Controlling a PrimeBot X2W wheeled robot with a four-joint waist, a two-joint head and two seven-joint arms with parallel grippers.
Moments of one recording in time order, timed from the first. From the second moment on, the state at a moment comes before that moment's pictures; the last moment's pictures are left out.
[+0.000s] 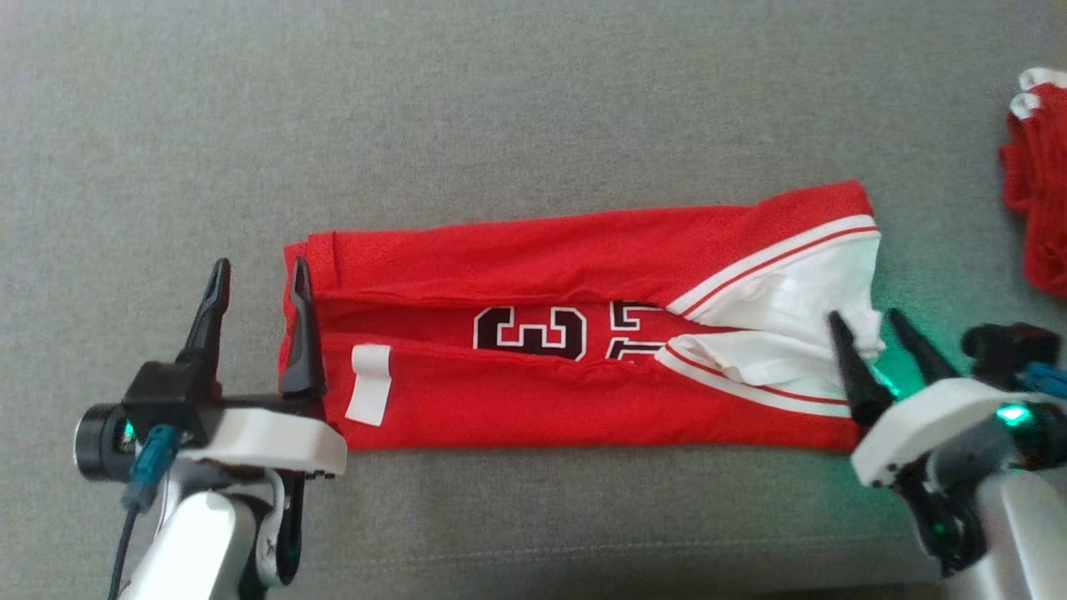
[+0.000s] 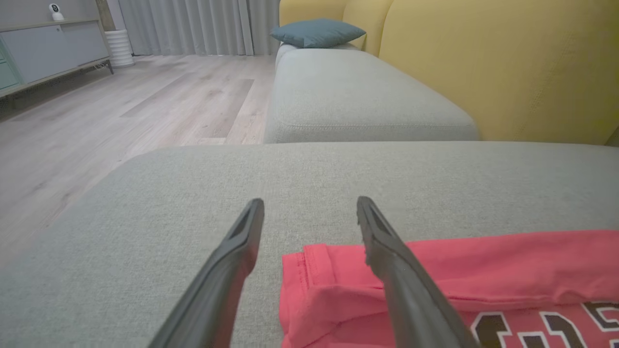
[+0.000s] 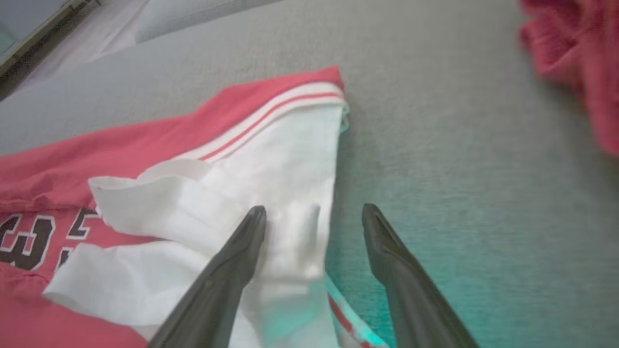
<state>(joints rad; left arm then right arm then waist) -0.12 0.28 -0.36 -0.04 -0.32 0.33 -0.20 -0.09 -0.17 0.01 0.14 0.34 0.13 0.22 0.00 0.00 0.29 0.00</state>
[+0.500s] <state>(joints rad) -0.14 0.28 -0.35 0.00 -0.32 0.33 -0.23 -0.19 -0.23 0.16 0.25 0.53 0.13 0.34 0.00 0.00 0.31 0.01</state>
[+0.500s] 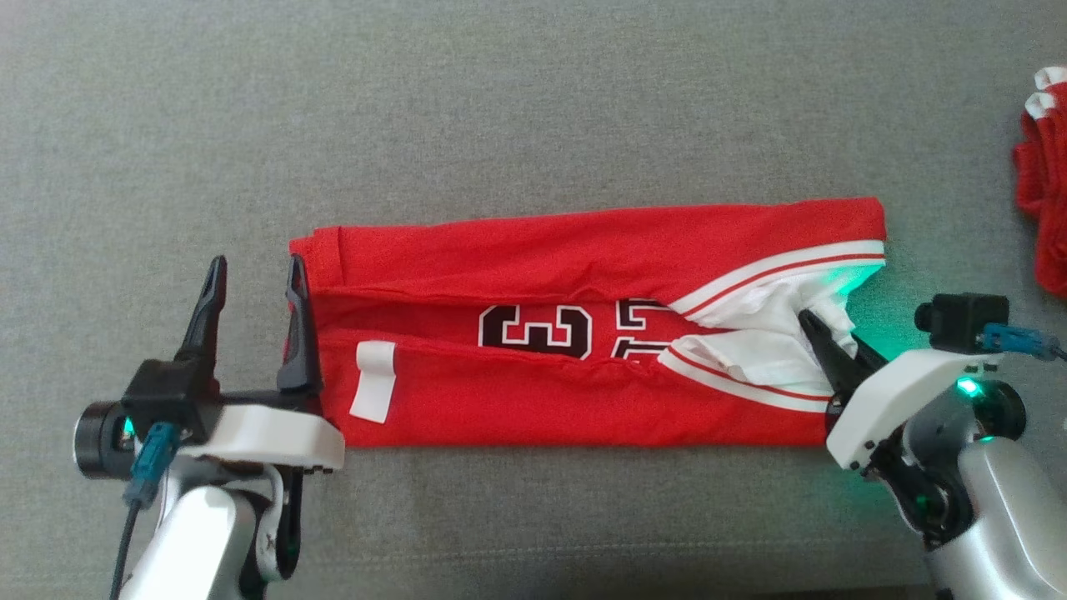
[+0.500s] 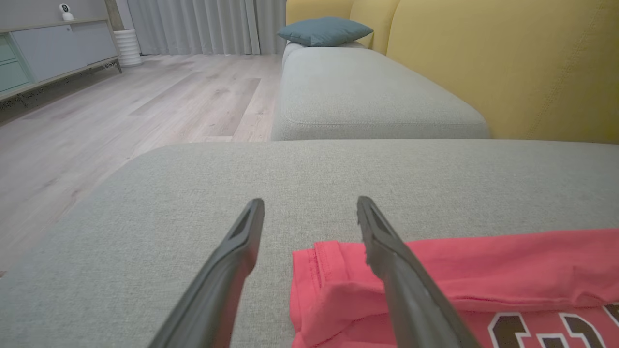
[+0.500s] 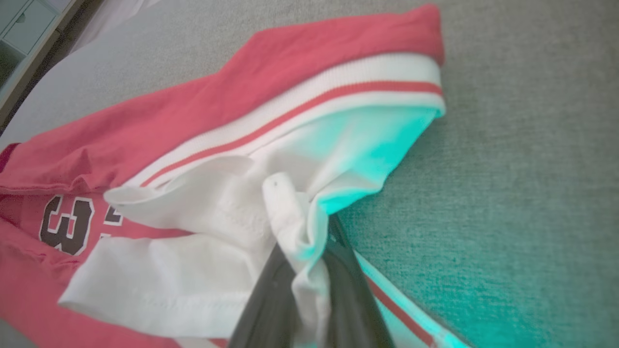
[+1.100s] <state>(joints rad) -0.13 0.27 -0.35 0.03 -0.34 0.32 -0.24 -0.09 -0.38 0.00 0.13 0.52 0.13 0.33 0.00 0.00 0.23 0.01</state>
